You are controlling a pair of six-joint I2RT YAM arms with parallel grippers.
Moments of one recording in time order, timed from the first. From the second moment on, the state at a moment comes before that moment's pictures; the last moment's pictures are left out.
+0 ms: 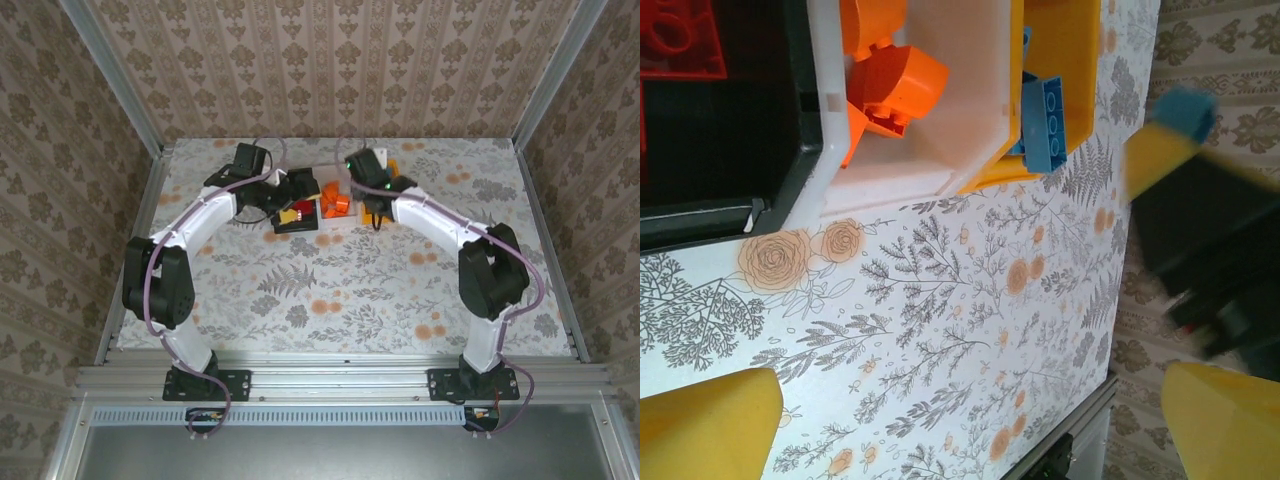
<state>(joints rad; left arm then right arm) -0.37 1.74 1.39 -0.55 0.68 -0.72 0.50 1.89 1.56 -0.46 0.47 0.41</state>
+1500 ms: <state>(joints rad) -0.51 0.96 1.04 -0.23 -0.28 -0.31 0.69 1.11 0.85 -0.03 0.43 0.32</state>
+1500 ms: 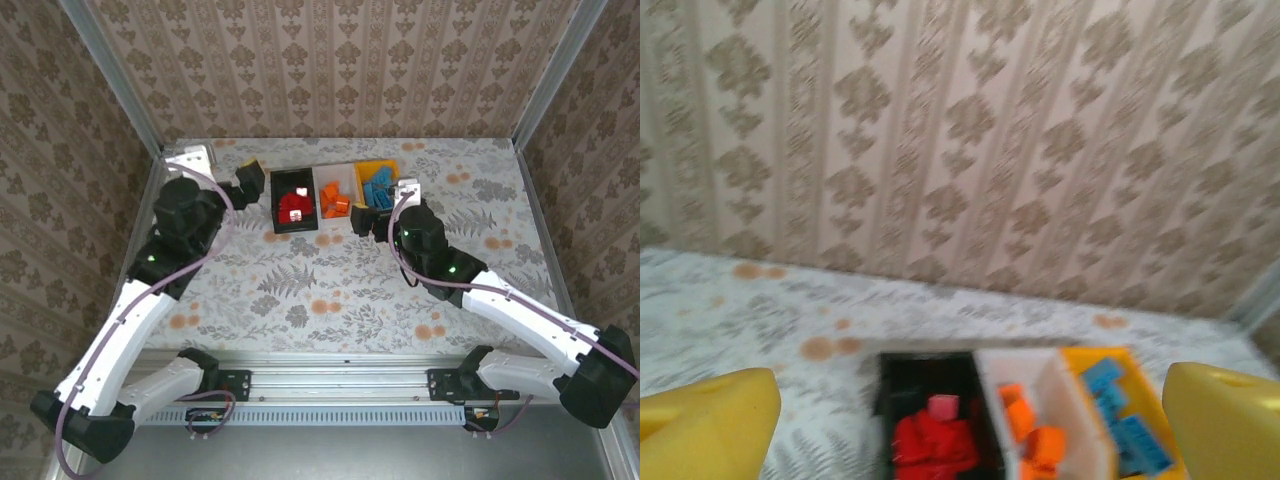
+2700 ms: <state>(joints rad) -0.02 1.54 0.40 0.80 -0.01 0.13 0.09 1.54 0.32 0.82 0.30 -0.02</state>
